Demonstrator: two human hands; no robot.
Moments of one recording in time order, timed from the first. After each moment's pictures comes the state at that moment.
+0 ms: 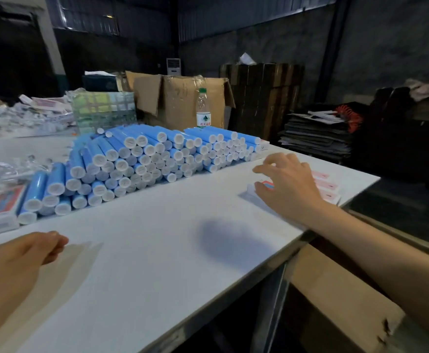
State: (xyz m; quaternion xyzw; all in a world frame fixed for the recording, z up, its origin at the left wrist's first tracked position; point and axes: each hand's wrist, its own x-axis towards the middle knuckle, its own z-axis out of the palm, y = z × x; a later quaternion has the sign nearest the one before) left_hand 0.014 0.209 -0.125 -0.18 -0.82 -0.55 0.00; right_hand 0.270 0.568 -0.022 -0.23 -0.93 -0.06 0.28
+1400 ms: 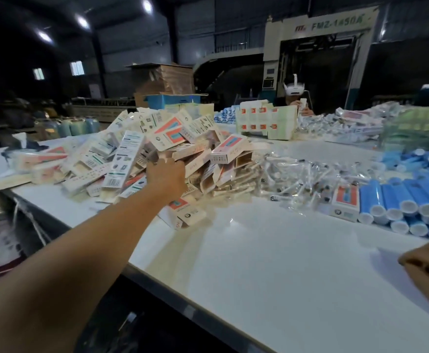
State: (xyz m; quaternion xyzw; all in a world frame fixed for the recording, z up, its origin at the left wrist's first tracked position) left_hand 0.052 -0.114 -0.009 0.21 -0.95 0.14 0.17; right_hand -0.023 0.369 -0.176 0.04 -0.98 0.17 0.07
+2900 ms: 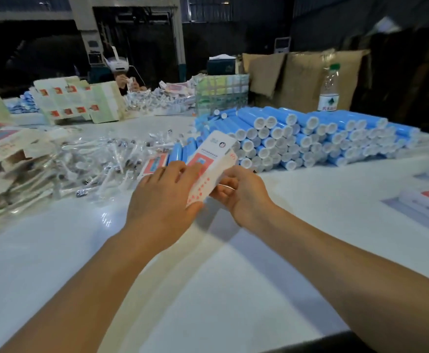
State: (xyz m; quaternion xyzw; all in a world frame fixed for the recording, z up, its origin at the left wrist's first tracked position) left_hand 0.078 0.206 -0.049 -0.30 -0.91 -0.08 0.28; right_hand 0.082 0.363 -0.057 -0.06 -0.45 0.89 0.08
